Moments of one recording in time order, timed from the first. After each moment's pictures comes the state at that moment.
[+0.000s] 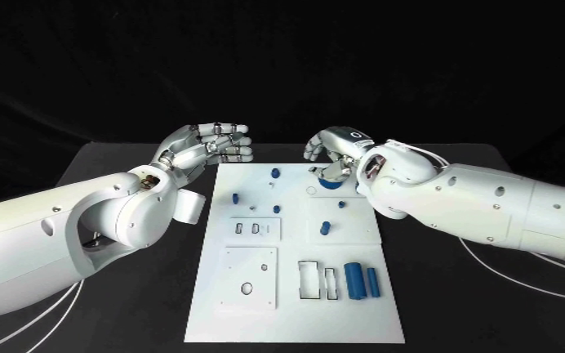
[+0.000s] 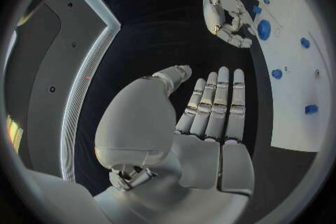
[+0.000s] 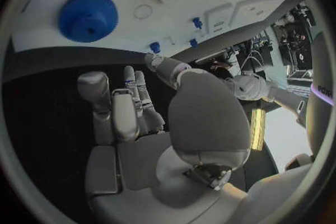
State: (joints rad) left arm 1.25 -0.97 0.00 1.70 -0.08 -0.32 0.36; left_hand 1.33 -0.11 0.46 0.07 0.38 0.73 0.19 0.28 0.19 1.00 0.19 0.07 0.07 0.95 0.14 0.27 0.25 0.16 0.79 0.25 0.31 0.11; right arm 1.35 -0.68 -0.14 1.39 -1.47 -0.44 -0.11; right_hand 1.22 -0.25 0.62 -0.03 0.14 0.93 0.17 0.20 0.46 1.09 0.11 0.14 0.16 1.46 0.02 1.35 1.10 0.14 1.24 0.13 1.13 0.97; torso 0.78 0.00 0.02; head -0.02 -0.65
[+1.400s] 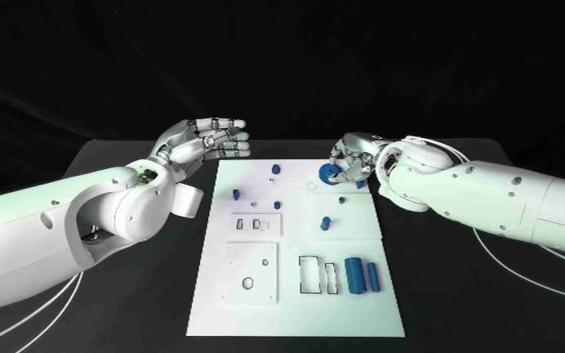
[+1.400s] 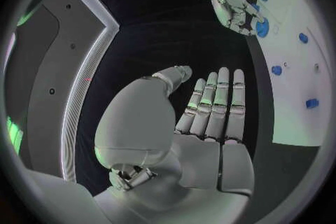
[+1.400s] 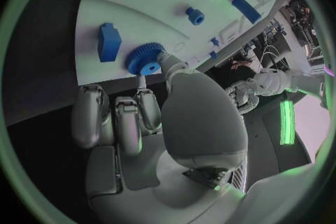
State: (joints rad) left arm 1.25 -0.98 -0.01 1.69 -0.08 -0.31 0.36; left_hand 1.32 -0.11 0.48 0.06 0.38 0.73 0.19 0.28 0.19 1.00 0.19 0.07 0.07 0.94 0.15 0.27 0.25 0.16 0.78 0.25 0.31 0.10; right arm 1.34 -0.69 -0.15 1.31 -1.36 -0.26 -0.22; right_hand 1.34 -0.22 0.23 0.21 0.26 0.84 0.13 0.24 0.58 1.37 0.05 1.40 1.28 1.46 -0.02 1.57 1.31 0.08 1.41 0.09 1.35 1.29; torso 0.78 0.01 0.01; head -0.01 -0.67
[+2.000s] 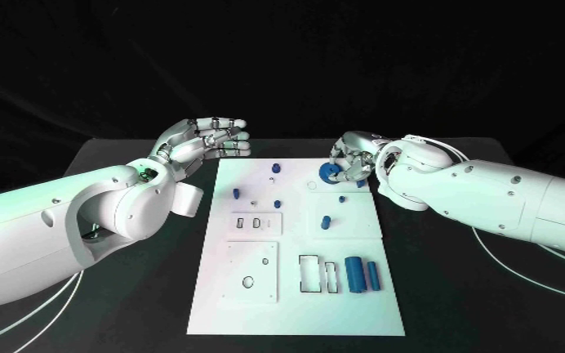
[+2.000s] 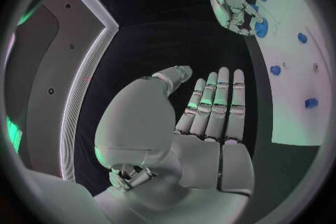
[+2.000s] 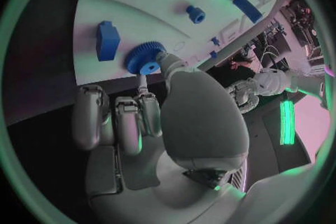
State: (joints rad) left arm 1.25 -0.98 -0.01 1.68 -0.08 -0.30 0.35; left_hand 1.32 -0.11 0.48 0.06 0.38 0.73 0.19 0.29 0.19 1.00 0.19 0.07 0.07 0.94 0.15 0.27 0.25 0.16 0.78 0.25 0.31 0.10; right arm 1.34 -0.68 -0.15 1.30 -1.36 -0.26 -0.21; right_hand 1.39 -0.21 0.30 0.23 0.25 0.91 0.12 0.29 0.58 1.43 0.03 1.46 1.31 1.47 -0.02 1.57 1.31 0.08 1.42 0.08 1.36 1.31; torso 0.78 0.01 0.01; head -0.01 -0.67
